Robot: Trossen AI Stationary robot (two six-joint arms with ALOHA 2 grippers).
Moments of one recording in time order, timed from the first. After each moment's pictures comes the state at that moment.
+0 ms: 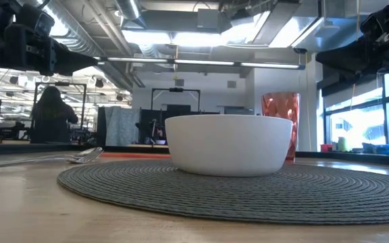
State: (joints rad) left arm 0.20 0.00 0.01 0.01 0.02 0.18; right arm 0.04 0.00 0.01 0.10 0.24 0.02
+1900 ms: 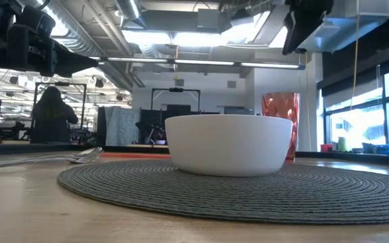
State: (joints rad) left arm 0.20 0.00 0.01 0.01 -0.01 0.16; right arm -0.16 1.26 1.37 -1.19 0.31 -0.08
